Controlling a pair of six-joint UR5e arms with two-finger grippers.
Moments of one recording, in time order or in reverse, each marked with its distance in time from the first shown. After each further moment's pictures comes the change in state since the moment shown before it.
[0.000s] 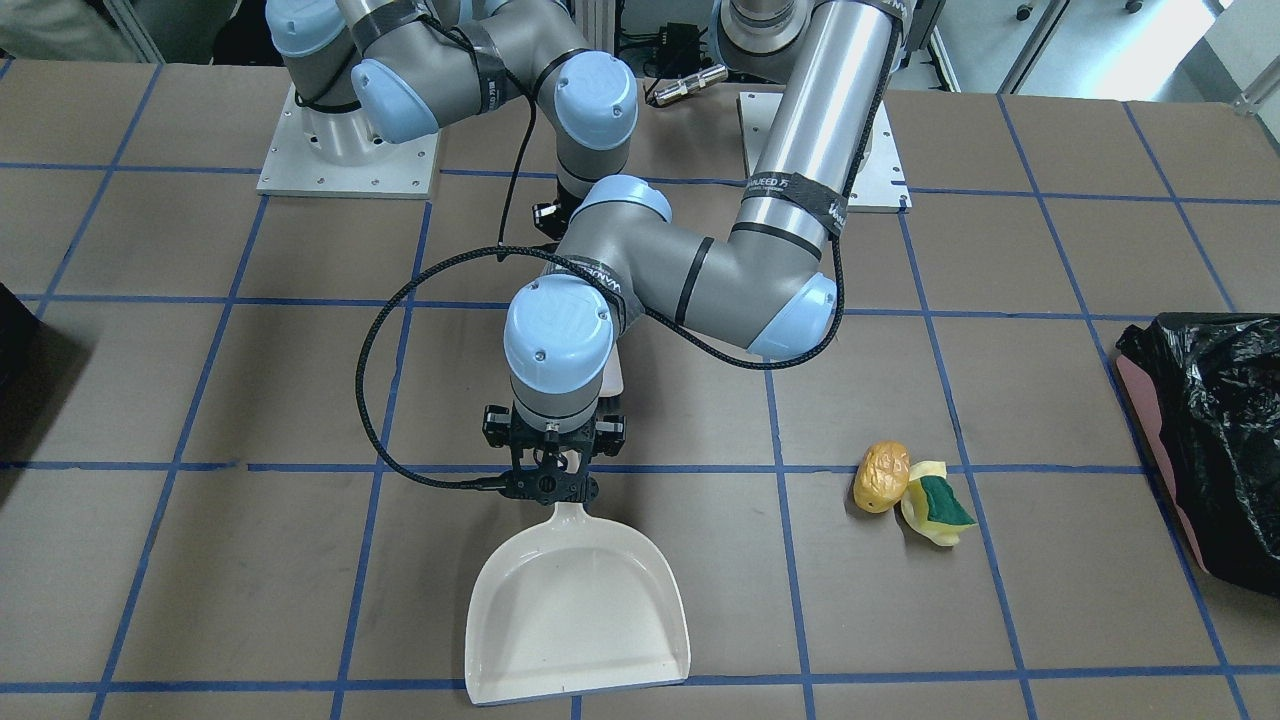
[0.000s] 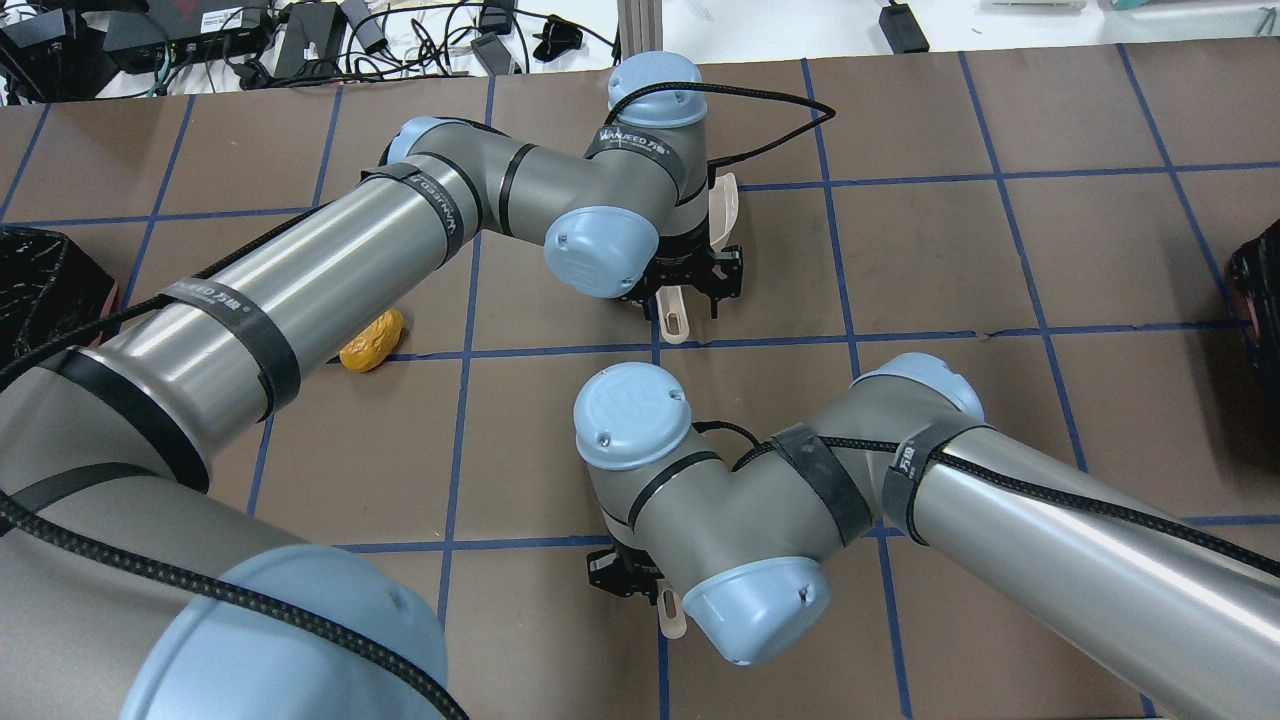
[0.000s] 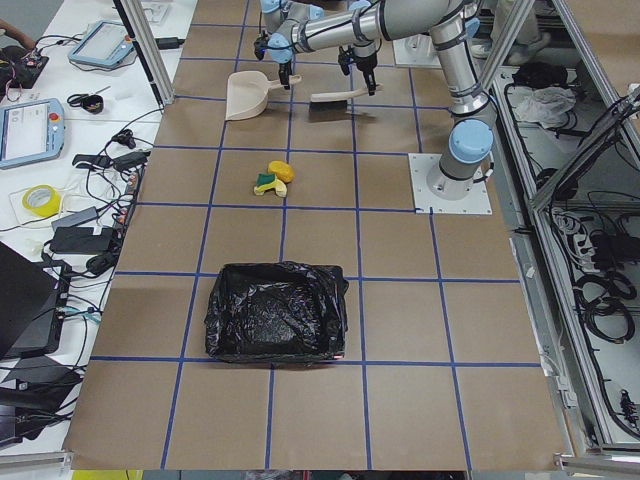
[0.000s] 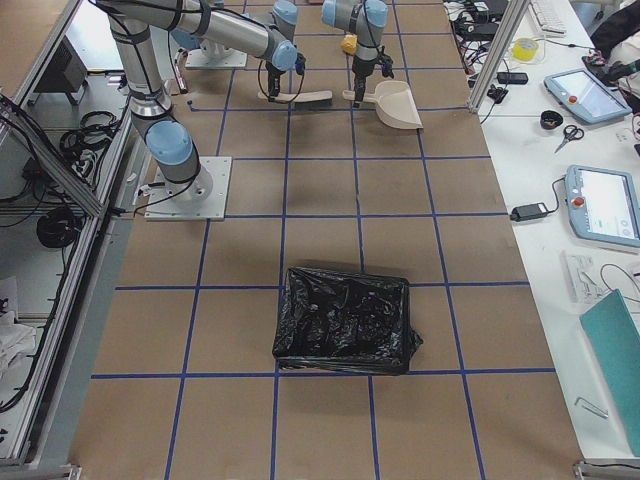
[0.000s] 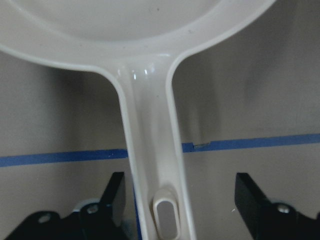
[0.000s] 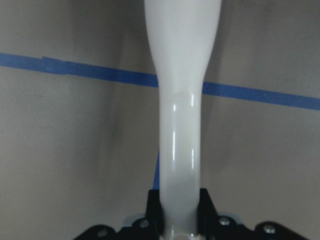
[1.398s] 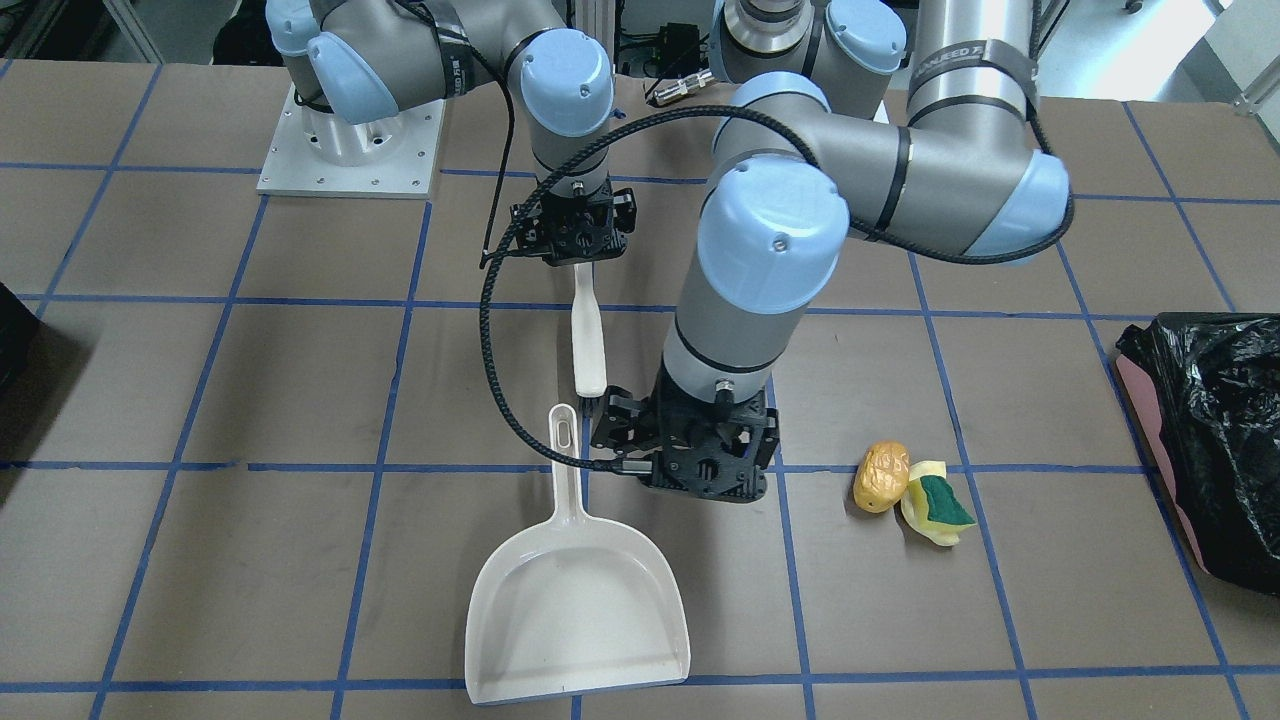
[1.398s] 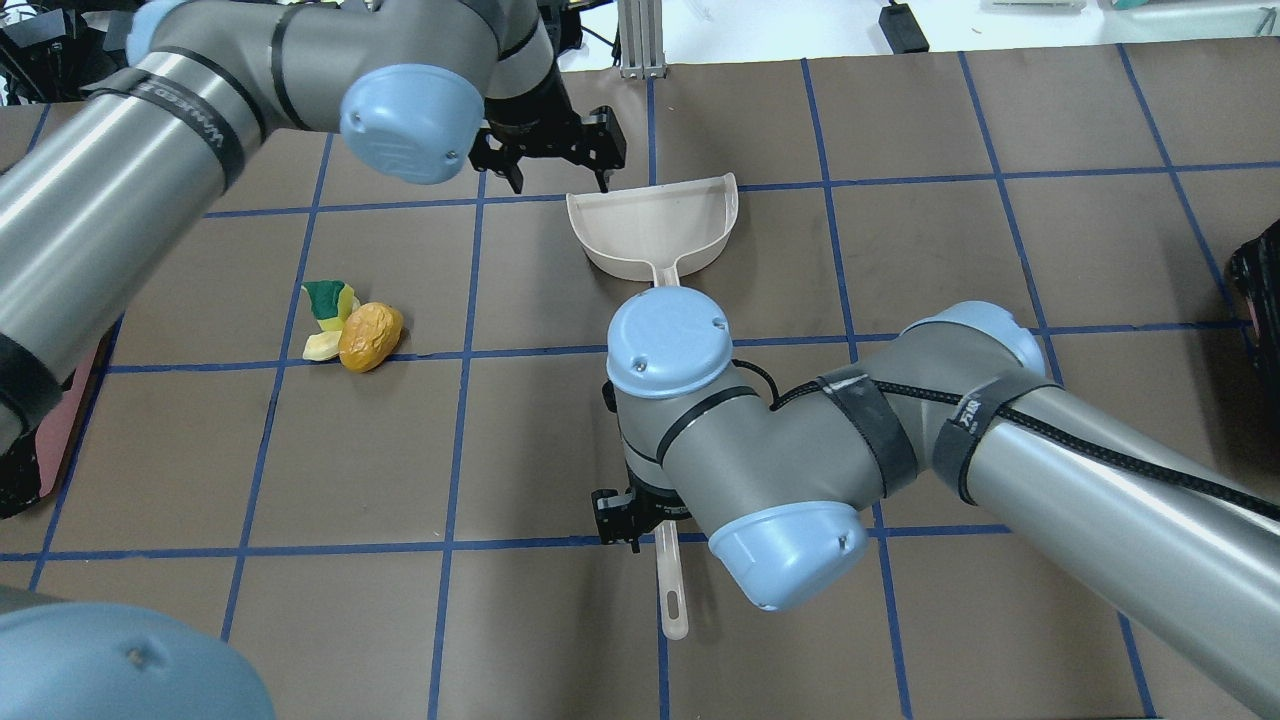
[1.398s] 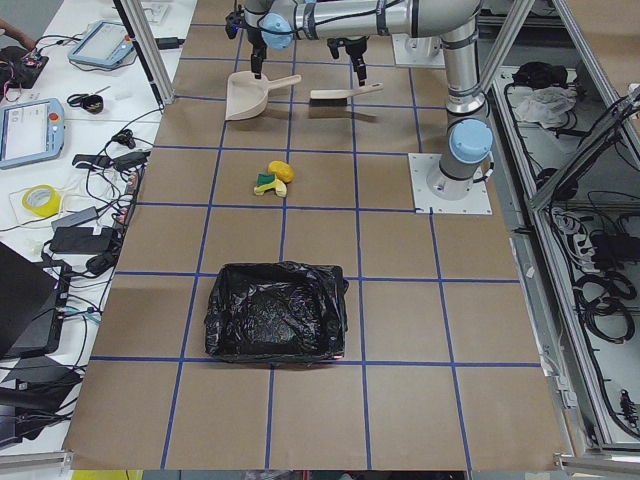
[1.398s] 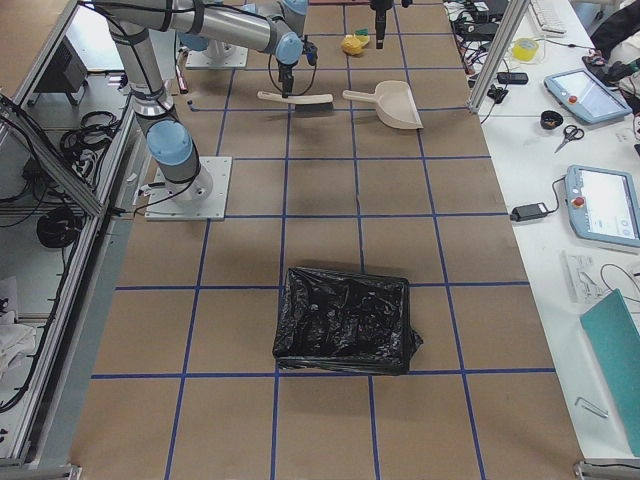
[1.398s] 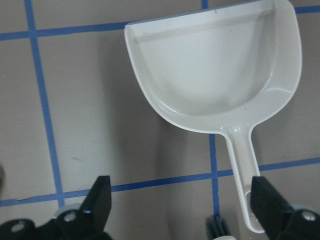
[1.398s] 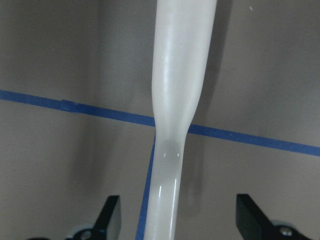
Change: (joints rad) left arm 0.157 0.161 0.043 -0.042 0.015 0.206; right arm -0.068 -0.031 -0.054 0.024 0.001 -0.096
